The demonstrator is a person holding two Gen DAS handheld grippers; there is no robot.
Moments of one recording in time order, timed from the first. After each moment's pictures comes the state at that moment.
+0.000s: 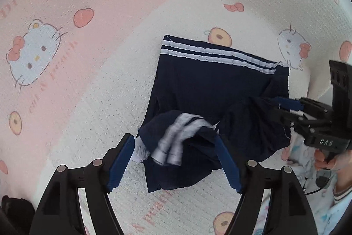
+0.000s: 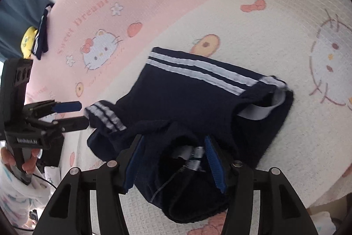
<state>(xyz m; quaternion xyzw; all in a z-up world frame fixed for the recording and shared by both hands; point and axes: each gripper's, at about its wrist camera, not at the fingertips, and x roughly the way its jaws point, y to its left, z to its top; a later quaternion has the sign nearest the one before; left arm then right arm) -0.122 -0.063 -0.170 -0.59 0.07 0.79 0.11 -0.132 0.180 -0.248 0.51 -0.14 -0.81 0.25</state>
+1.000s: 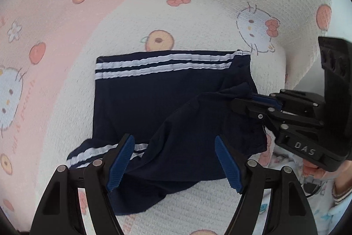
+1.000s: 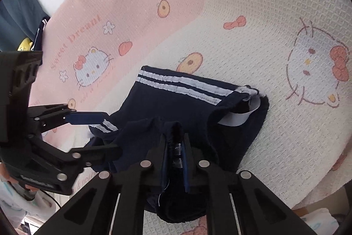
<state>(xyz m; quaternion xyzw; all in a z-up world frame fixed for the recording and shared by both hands) -0.122 0.036 -0.195 -0.57 0.16 0.78 0.22 -0.117 0.203 -0.239 0.46 -0.17 -0.85 0.20</state>
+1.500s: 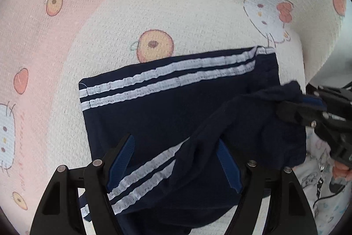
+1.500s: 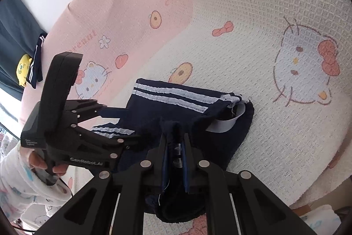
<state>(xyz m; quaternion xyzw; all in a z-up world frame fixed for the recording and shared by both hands) -0.172 0.051 -0.230 -0.58 0.20 0.75 0.25 -0.118 0.219 -0.234 0.45 -0.21 -0.85 0.19</state>
